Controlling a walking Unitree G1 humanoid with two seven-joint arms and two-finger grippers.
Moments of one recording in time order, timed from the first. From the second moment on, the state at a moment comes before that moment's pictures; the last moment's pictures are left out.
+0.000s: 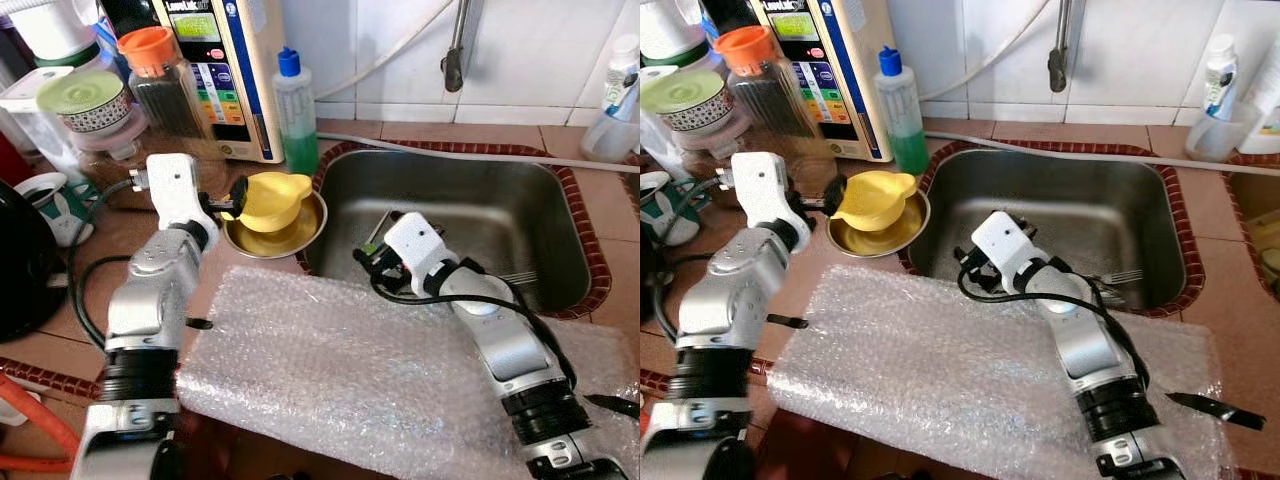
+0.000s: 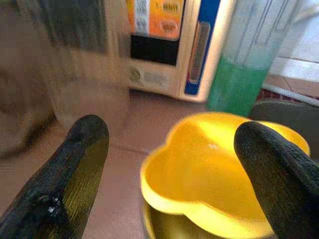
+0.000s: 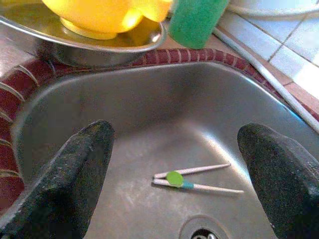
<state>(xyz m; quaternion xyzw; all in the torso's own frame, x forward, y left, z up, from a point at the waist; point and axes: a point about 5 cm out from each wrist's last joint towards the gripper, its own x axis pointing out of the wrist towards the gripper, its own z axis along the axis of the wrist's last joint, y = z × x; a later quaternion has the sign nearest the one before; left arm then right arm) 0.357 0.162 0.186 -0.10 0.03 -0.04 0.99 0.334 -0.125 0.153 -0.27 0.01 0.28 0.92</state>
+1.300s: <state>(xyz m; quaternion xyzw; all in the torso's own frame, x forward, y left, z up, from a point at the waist) 0.357 0.151 0.175 -0.21 0.13 -0.03 0.97 0.320 -0.101 0.164 -0.25 -0.02 0.34 0.91</state>
